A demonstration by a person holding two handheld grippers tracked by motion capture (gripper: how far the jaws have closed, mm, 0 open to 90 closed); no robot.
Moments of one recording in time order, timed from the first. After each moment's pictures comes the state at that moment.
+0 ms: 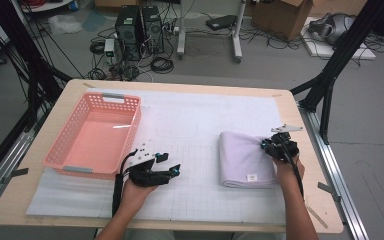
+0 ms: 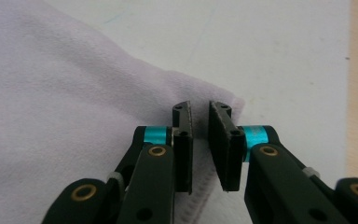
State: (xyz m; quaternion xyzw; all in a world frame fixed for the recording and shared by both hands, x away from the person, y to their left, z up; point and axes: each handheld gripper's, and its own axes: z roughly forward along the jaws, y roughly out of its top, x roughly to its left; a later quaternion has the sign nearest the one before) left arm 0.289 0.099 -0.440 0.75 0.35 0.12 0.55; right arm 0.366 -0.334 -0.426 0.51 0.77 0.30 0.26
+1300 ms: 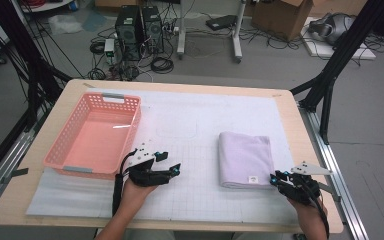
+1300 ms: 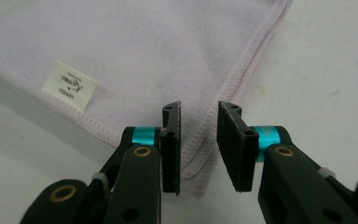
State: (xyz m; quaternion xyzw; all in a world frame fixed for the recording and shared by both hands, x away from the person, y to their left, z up) left arm 0.289 0.098 -0.438 0.74 0.35 0.13 0.56; right arm 0.246 -0.360 -0.429 0.47 0.77 0.37 0.21
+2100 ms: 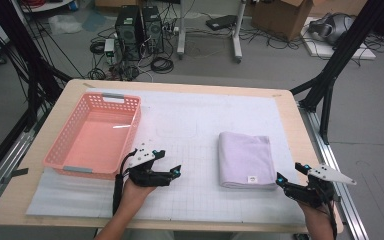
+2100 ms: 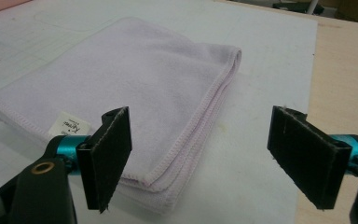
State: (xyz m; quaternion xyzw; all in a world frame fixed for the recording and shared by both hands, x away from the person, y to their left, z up) left arm 0.288 0.098 -0.437 0.74 0.35 0.14 0.56; right arm 0.230 -0.377 -0.412 0.46 0.72 0.43 0.27
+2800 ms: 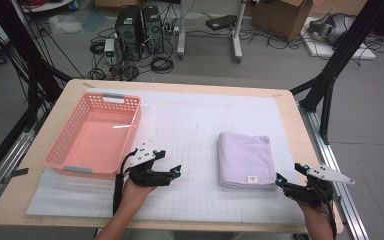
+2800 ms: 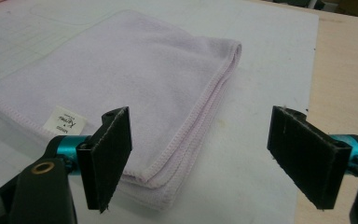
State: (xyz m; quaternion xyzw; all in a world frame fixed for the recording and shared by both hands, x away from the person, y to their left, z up) left arm 0.289 0.097 -0.438 0.74 0.35 0.14 0.56; right arm 0.232 -0.377 -0.414 0.47 0.73 0.43 0.27
